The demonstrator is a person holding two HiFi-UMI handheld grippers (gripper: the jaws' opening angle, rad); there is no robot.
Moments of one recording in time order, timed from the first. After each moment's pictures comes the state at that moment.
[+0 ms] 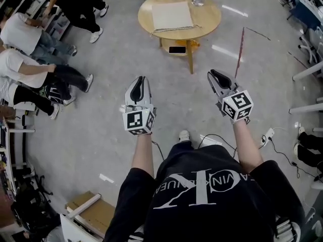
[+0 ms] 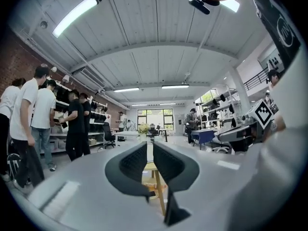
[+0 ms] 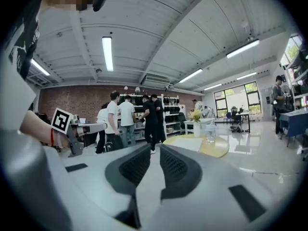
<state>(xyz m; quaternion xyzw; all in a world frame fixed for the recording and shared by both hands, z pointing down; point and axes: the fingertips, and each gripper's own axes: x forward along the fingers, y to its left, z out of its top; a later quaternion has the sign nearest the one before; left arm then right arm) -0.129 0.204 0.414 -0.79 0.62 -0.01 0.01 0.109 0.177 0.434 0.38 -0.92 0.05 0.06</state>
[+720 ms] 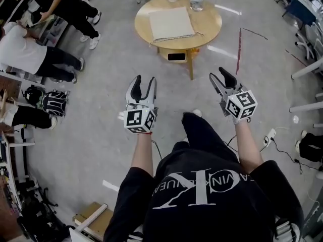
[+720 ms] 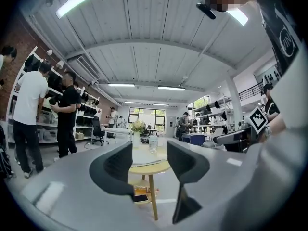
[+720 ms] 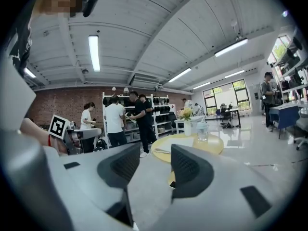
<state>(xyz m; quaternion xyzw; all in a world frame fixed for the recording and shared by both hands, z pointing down) -0.146 0.118 0.430 -0.83 0.56 0.02 -0.02 0.106 0.105 0.441 0.43 -0.90 0.08 0.04</state>
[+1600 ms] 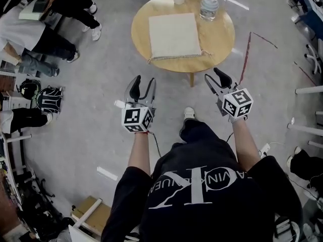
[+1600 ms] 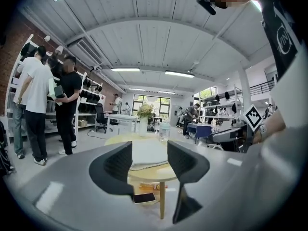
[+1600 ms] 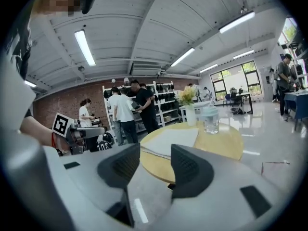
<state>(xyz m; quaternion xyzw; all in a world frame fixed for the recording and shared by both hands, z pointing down) -0.145 -0.054 0.493 -0.81 0.58 -0.04 -0.09 0.090 -0.085 0.504 0.37 -0.91 0.14 0.09</state>
